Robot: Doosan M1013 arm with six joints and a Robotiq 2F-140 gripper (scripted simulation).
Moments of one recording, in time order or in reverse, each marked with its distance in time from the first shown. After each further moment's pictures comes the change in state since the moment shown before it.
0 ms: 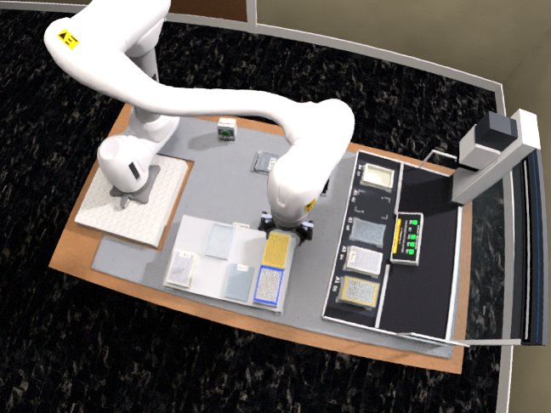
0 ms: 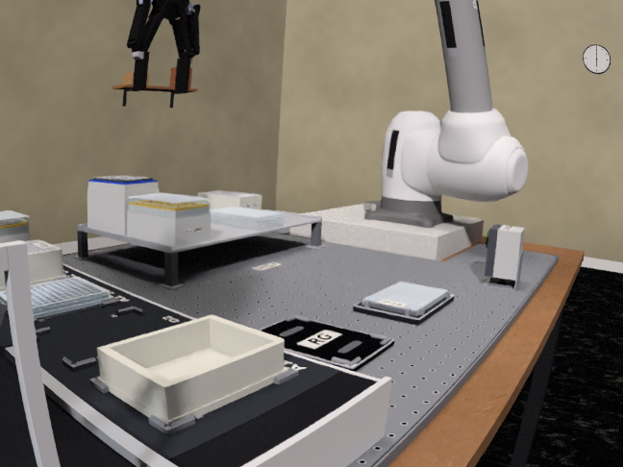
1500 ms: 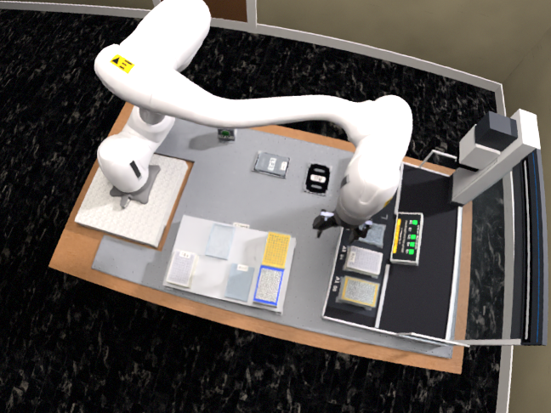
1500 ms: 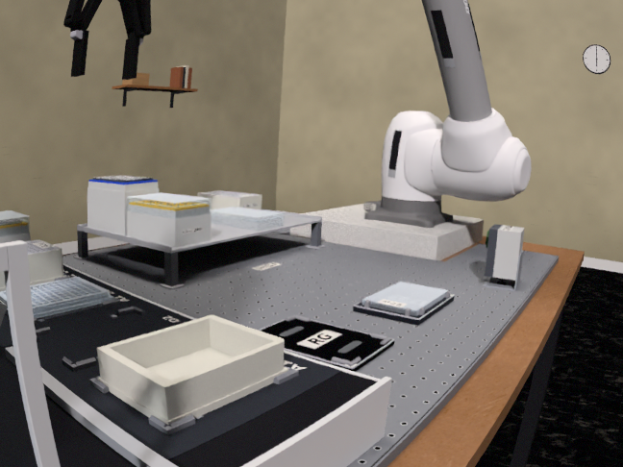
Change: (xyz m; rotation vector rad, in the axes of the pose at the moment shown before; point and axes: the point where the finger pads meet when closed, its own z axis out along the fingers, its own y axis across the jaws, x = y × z) arm -0.032 -0.149 -0.014 -0.001 0.000 0.001
